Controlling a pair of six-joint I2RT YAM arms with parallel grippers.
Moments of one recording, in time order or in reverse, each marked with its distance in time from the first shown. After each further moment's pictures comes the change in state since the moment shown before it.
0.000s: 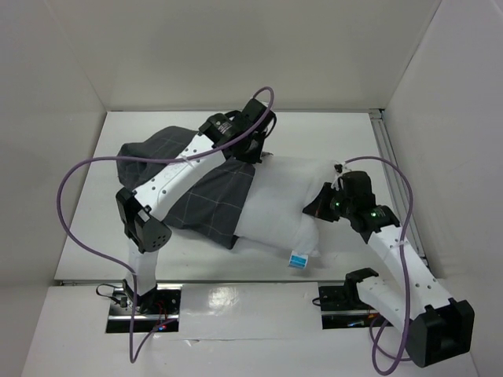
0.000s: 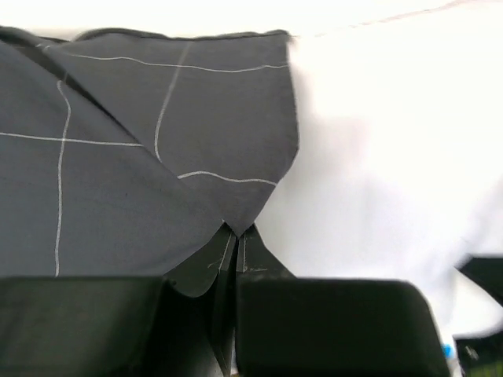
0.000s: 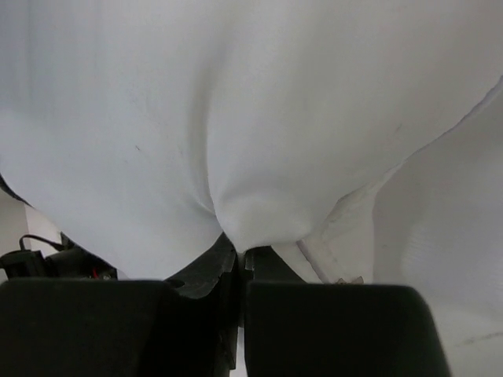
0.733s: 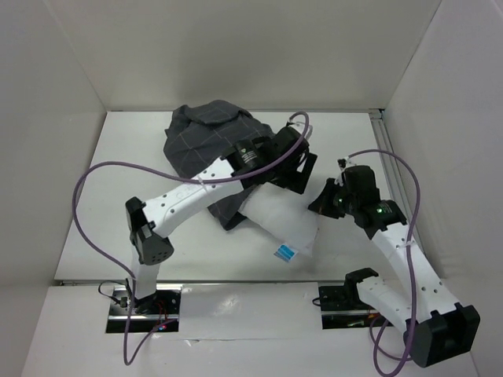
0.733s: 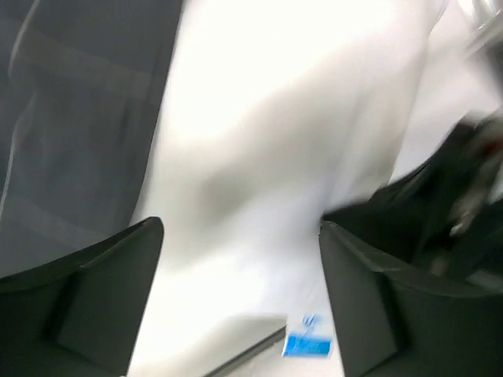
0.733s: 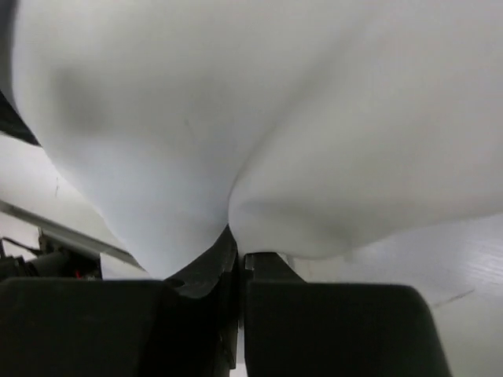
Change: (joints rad) left arm -0.227 0.032 0.017 0.141 0.046 -0.051; right arm 0.012 -0.009 0.094 -0.162 0.067 -0.051
